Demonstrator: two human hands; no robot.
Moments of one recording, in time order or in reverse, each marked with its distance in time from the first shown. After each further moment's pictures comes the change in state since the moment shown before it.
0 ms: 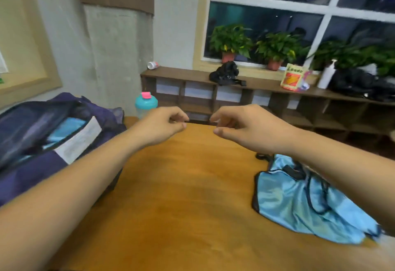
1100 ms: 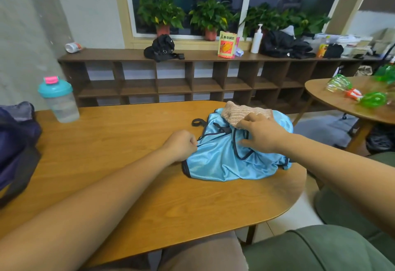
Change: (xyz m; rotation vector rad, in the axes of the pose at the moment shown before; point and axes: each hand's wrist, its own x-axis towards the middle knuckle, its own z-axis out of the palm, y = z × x) left_hand 0.026 0.099 0.268 0.103 -0.392 0.039; right_hand -0.186 0.199 0.051 -0.325 -0.241 0.583
